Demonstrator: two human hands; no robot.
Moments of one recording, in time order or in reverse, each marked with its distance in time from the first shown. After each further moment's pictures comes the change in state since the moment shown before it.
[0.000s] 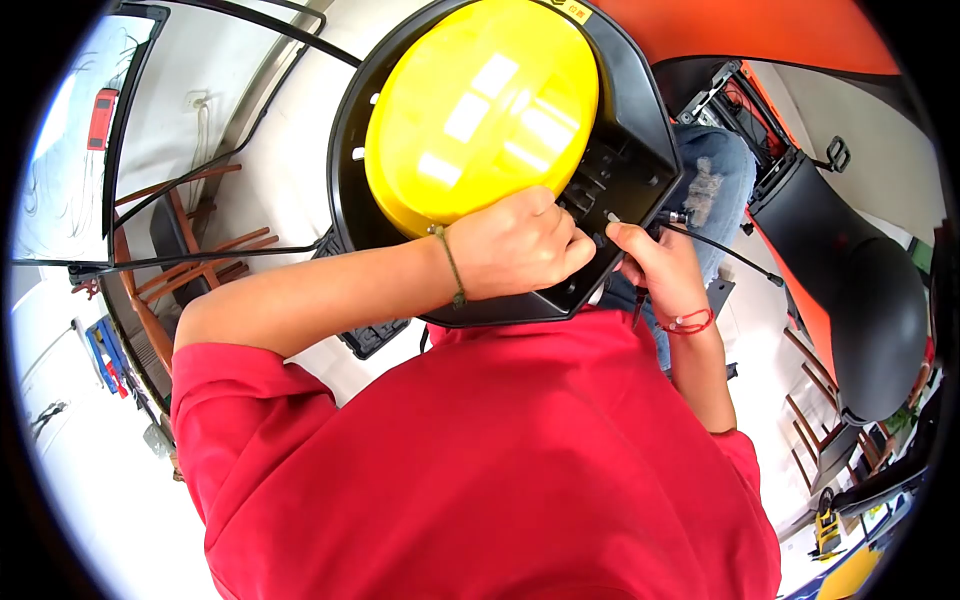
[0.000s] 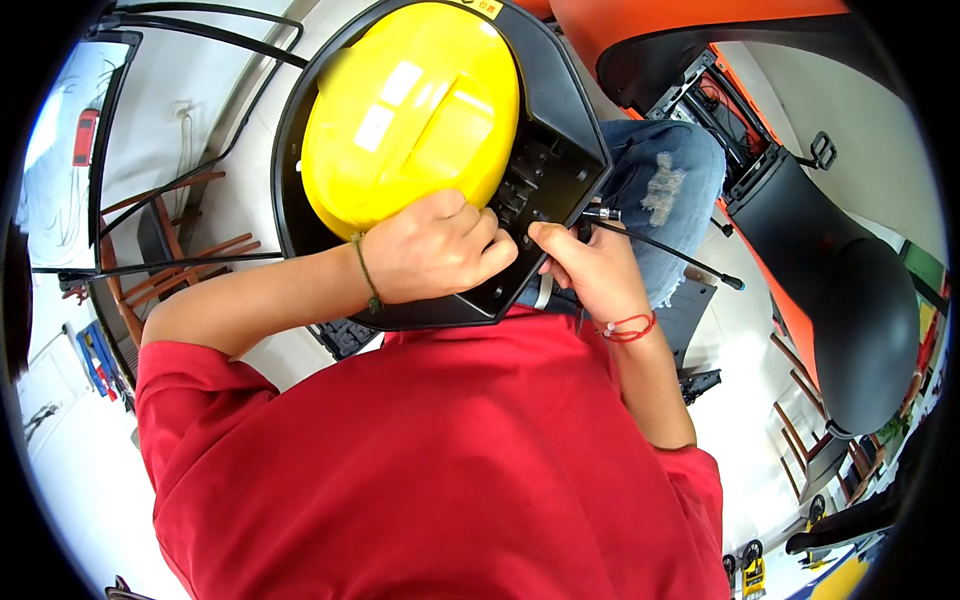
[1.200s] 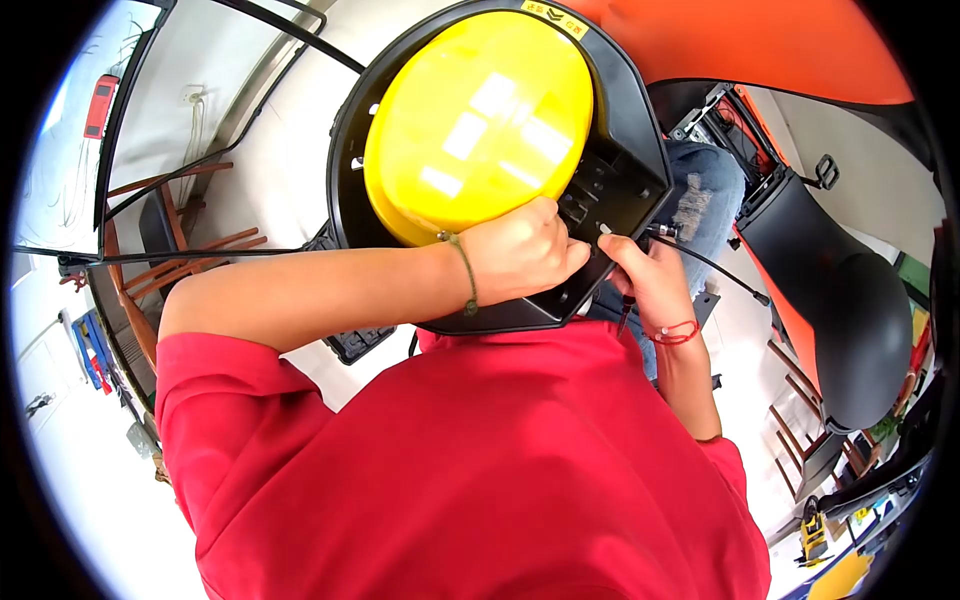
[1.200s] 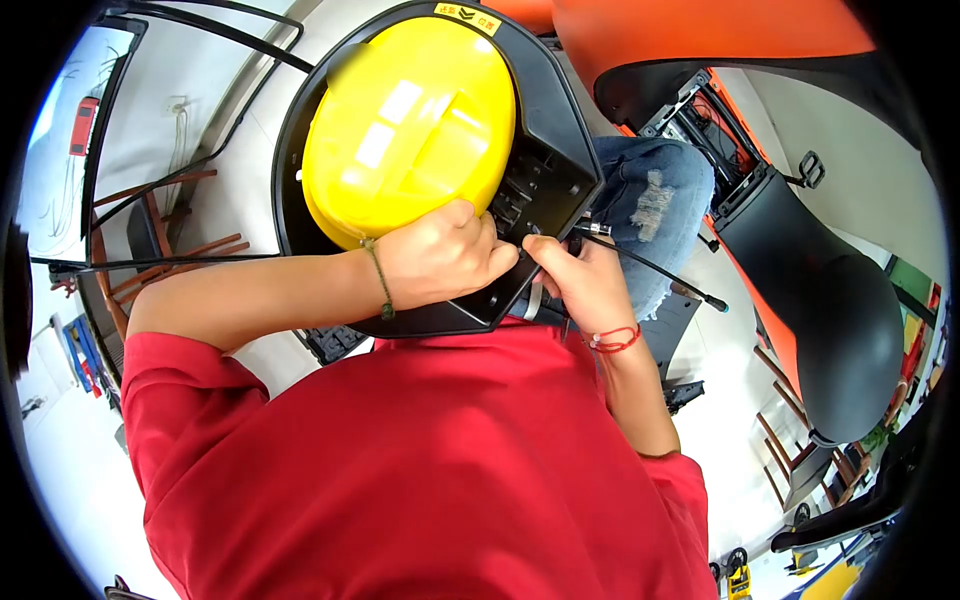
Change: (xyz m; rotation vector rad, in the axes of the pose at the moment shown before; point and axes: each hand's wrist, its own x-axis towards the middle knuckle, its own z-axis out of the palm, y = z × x) left_hand 0.009 0.001 0.005 0.000 -0.119 -0.010; right_hand 0.001 -0.002 0.001 -0.063 -0.002 0.010
